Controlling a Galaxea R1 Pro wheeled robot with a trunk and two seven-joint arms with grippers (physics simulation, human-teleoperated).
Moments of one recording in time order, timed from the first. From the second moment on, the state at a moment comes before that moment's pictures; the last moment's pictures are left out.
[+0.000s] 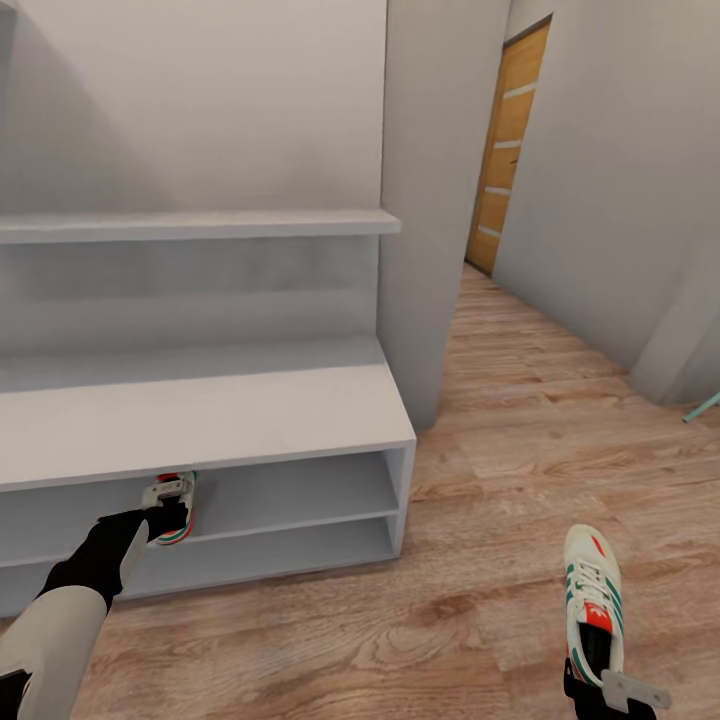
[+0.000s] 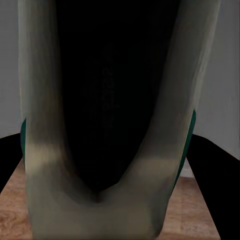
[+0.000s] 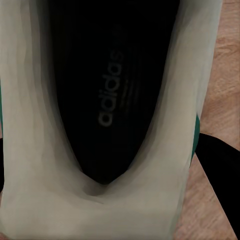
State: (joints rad) left arm -0.76 0.20 0.32 -0.56 -0.10 0.41 -0.11; right arm -0.36 -0.17 -0.18 -0.15 0.02 -0.60 -0.23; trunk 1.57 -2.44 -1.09
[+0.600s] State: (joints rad) left arm -0.76 0.20 0.32 -0.56 -0.10 0.41 -0.11; right arm -0.36 -0.17 -0.18 -0.15 0.02 -0.60 -0.23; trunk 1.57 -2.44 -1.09
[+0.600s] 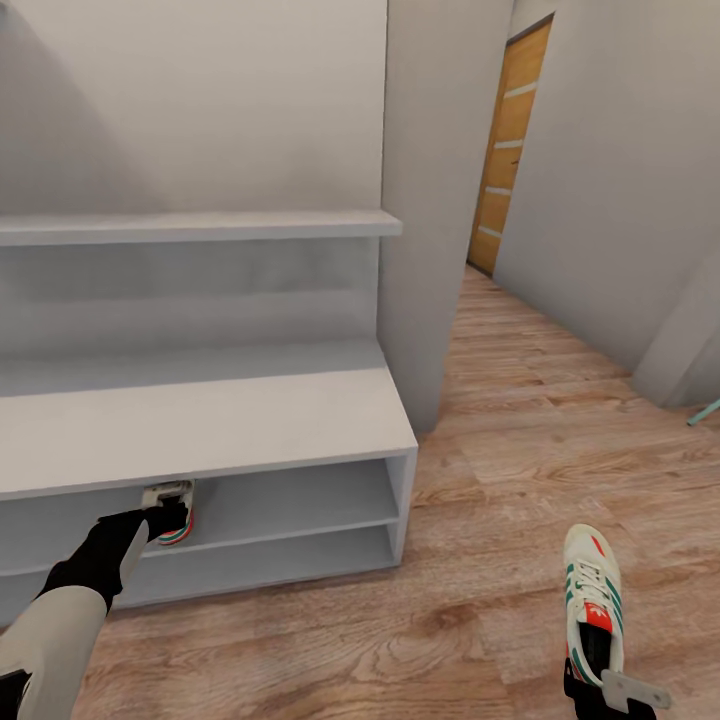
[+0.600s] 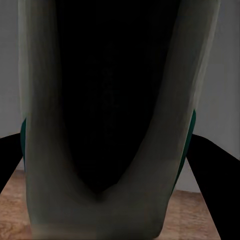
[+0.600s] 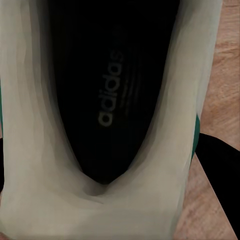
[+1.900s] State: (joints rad) left arm -0.76 0.20 0.32 -0.56 -0.10 0.41 -0.11; right arm -0.36 -0.17 -0.18 -0.15 0.02 -0.60 -0.23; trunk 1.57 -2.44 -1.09
